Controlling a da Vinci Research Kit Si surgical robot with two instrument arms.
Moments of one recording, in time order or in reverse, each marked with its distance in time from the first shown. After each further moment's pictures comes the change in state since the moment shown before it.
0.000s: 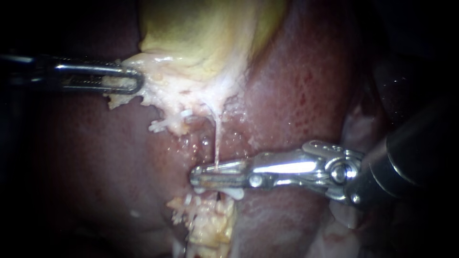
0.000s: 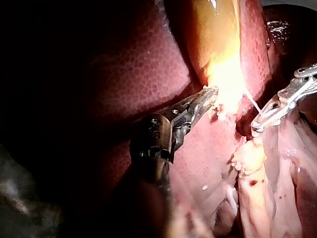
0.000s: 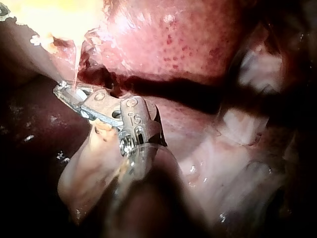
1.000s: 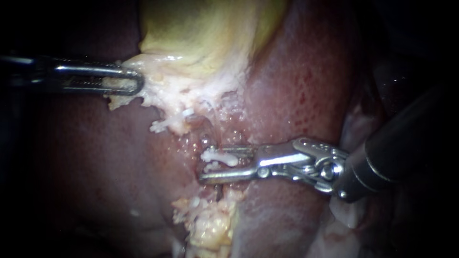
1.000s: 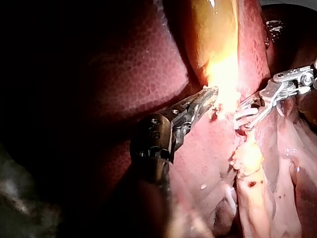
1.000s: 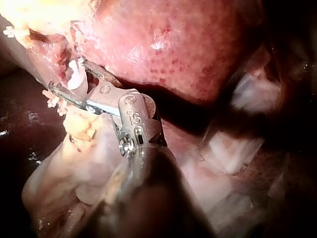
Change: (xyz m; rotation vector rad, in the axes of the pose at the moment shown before) right arm -0.002 0.008 0.000 -0.159 0.121 -0.200; left arm 0.000 0.000 0.000 0.001 0.000 0.000
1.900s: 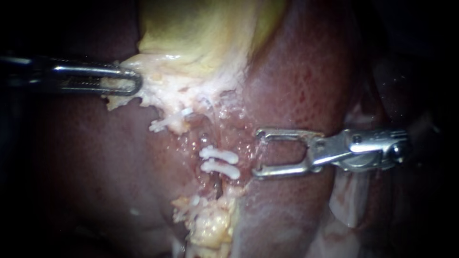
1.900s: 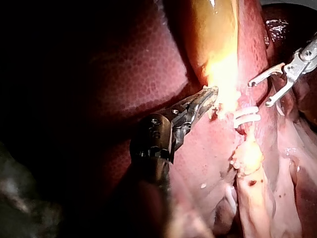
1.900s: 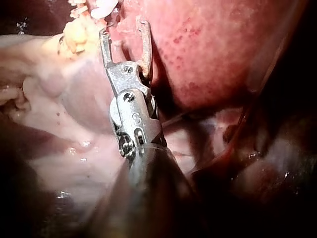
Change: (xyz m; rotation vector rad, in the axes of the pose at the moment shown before) right arm 0.002 -0.001 -0.012 -0.053 -0.063 -0.601; left arm 0.000 0.000 0.000 -0.001 0.000 0.000
